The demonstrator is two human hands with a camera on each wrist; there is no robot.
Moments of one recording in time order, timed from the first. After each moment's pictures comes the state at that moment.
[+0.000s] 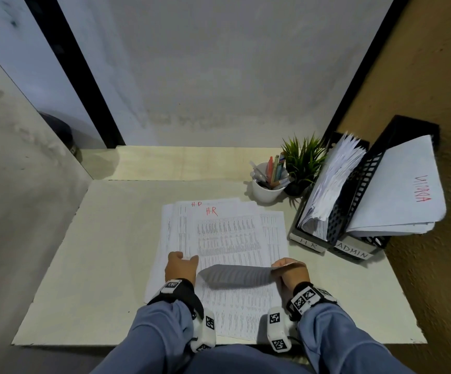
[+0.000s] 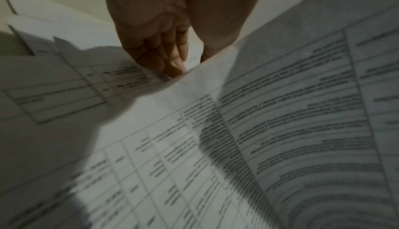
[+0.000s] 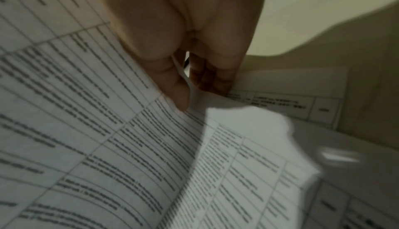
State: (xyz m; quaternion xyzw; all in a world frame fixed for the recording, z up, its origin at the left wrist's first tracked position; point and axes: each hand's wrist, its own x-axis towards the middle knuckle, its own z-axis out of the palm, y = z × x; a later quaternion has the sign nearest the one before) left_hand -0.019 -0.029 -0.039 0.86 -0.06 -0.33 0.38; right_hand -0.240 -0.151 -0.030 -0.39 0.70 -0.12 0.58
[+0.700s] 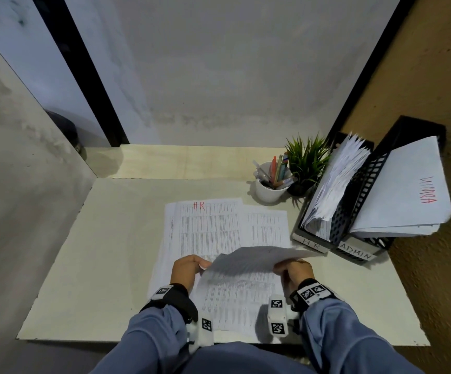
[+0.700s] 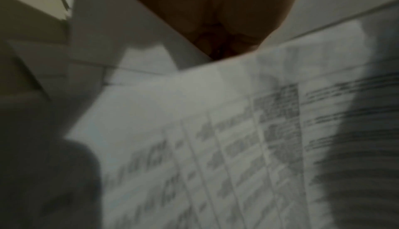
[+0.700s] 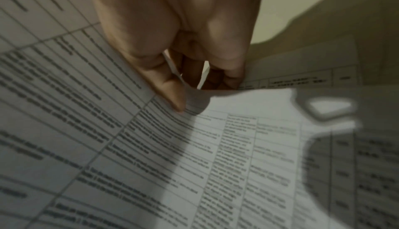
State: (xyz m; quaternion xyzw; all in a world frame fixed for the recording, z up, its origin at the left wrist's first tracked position) left_hand -0.023 -0.018 -0.030 0.73 -0.09 -0.44 0.51; right_hand -0.234 -0.155 -0.035 -0.30 0.69 -0.20 0.63
